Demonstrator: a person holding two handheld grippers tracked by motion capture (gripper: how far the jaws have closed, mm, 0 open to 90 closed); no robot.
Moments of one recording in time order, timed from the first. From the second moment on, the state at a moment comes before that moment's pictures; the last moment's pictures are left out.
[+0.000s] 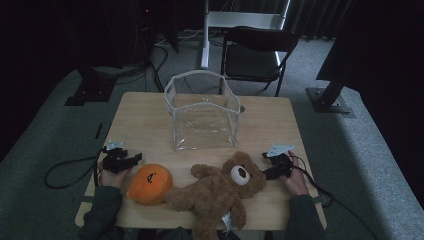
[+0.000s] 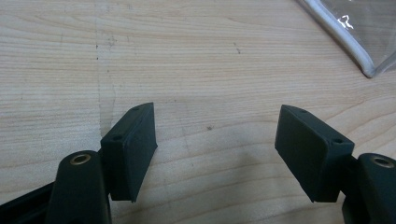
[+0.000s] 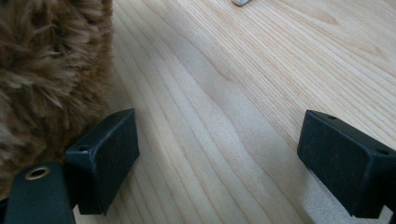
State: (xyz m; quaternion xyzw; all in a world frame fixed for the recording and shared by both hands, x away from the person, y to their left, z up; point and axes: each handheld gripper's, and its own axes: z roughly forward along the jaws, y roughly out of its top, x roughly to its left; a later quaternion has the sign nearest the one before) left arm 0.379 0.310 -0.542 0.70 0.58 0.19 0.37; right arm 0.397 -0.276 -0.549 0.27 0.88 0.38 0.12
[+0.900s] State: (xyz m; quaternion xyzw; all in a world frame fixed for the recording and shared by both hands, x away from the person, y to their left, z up) left arm 0.375 0.306 -0.531 0.71 0.57 0.18 0.39; right arm 0.392 -0.276 -0.549 0.30 0.87 0.38 0.13
